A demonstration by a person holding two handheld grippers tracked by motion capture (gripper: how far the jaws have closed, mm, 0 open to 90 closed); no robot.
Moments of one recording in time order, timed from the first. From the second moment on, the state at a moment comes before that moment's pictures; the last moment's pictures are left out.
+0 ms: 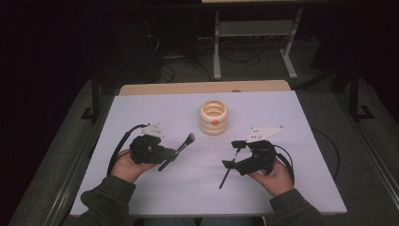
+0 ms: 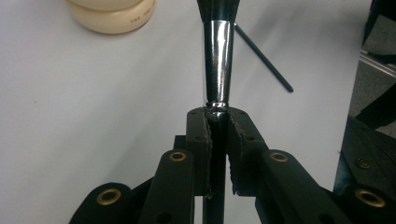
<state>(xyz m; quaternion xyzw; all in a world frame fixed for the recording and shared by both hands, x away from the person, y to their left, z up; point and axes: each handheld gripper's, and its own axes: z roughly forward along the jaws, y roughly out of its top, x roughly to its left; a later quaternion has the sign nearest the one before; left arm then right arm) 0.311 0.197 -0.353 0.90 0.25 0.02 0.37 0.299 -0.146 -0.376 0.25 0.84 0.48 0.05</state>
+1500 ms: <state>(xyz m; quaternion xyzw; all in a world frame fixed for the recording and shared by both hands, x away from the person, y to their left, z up) 0.294 0.162 -0.365 0.88 0.18 0.00 0.44 0.328 -0.092 -0.373 0.21 0.81 0.53 -0.12</state>
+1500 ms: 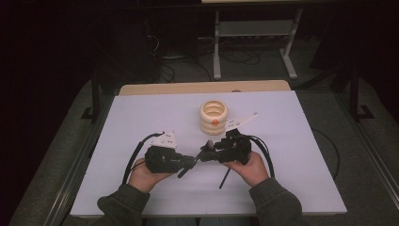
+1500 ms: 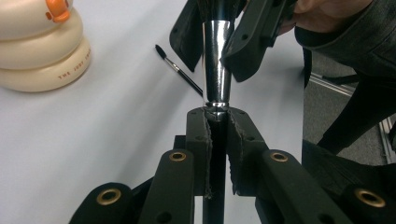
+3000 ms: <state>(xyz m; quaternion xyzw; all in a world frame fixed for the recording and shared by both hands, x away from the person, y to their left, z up) 0.285 0.193 -0.384 0.88 0.22 0.03 0.42 0.363 -0.120 -0.322 0.25 0.85 0.46 -0.05</state>
